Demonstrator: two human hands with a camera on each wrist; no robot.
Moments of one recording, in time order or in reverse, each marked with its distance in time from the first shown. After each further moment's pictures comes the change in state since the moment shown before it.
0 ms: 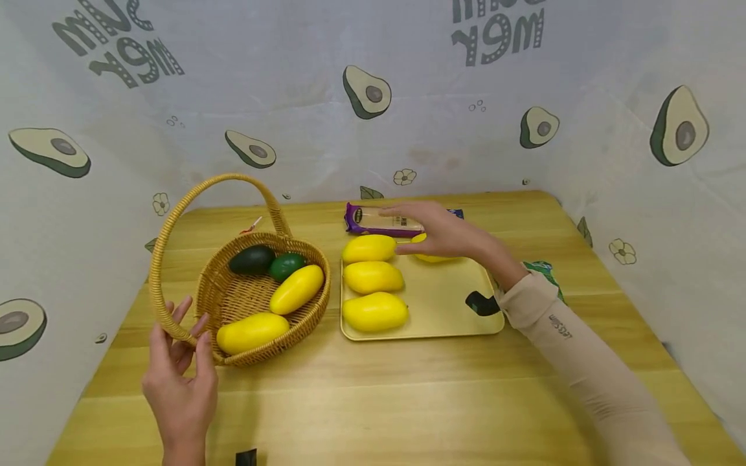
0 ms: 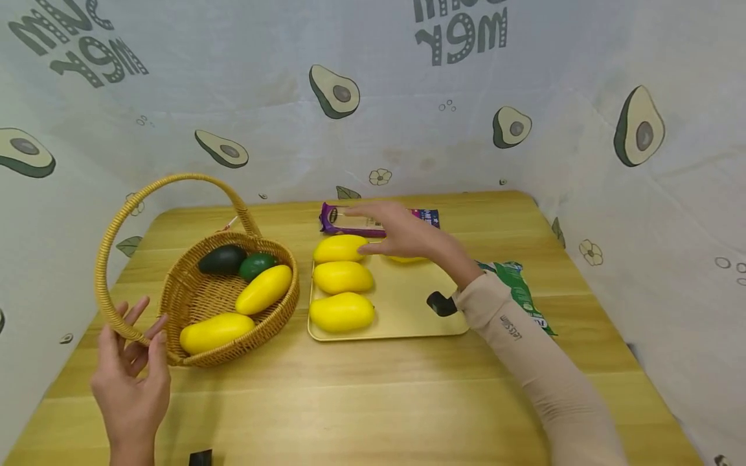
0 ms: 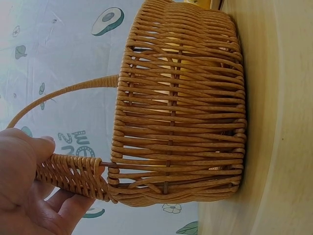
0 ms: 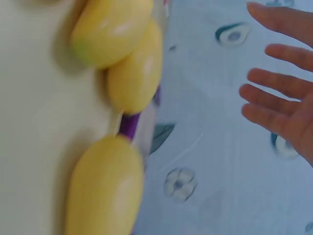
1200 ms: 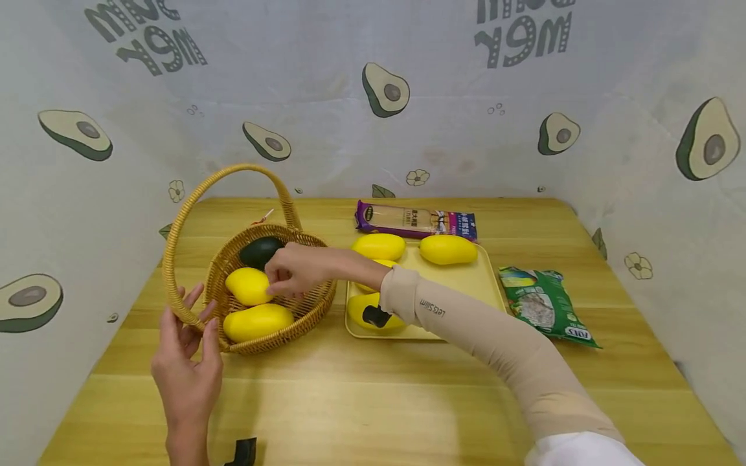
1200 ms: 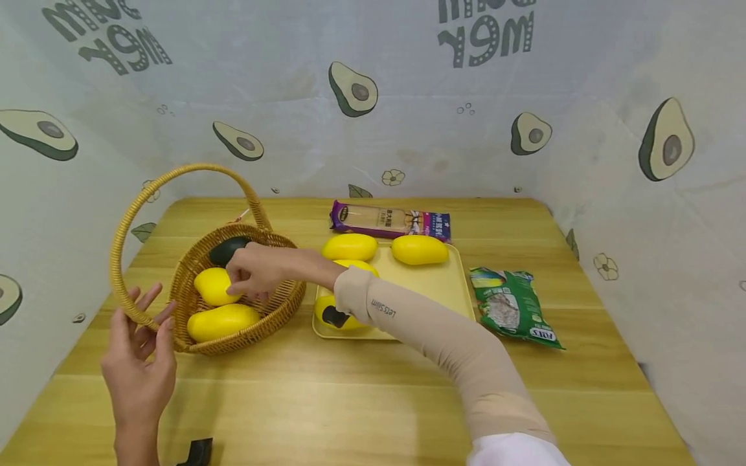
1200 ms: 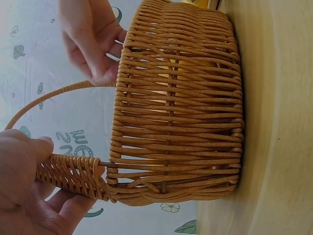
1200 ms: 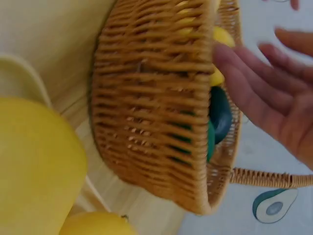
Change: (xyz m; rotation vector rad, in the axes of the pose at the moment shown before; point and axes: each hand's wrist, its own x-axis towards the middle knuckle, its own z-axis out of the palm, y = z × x) left_hand 0.002 0.000 -0.004 -0.007 -0.027 -0.008; right_hand 0.148 -0.124 0.110 0.234 -0.518 -0.280
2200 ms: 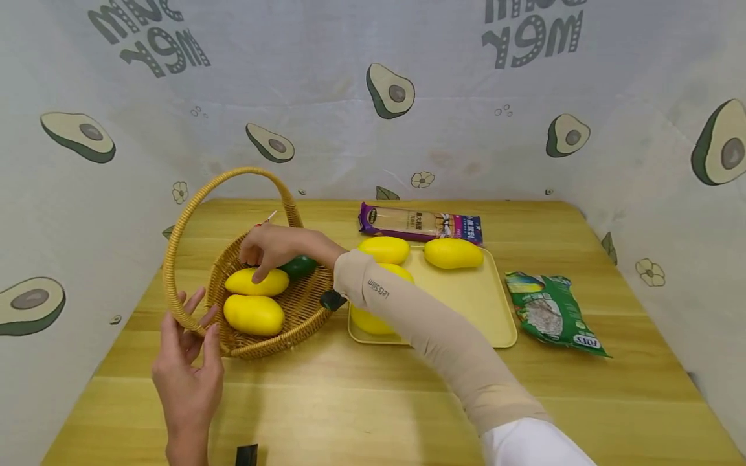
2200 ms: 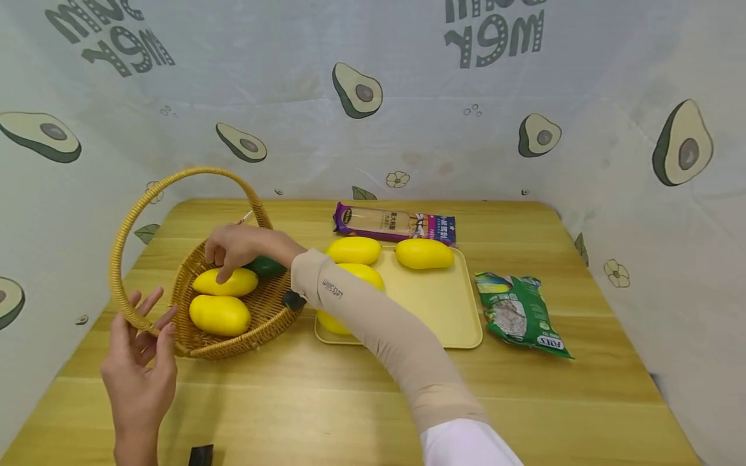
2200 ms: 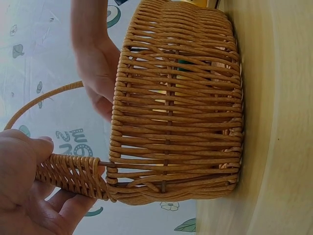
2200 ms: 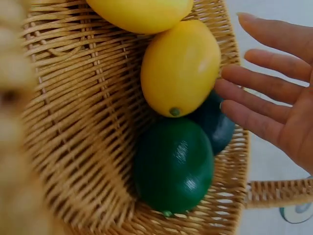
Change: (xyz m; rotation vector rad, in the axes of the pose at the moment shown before) left_hand 0.000 0.002 0.002 0.010 -0.001 -0.005; right_hand 0.066 0.020 -0.036 -0.072 0.038 0.081
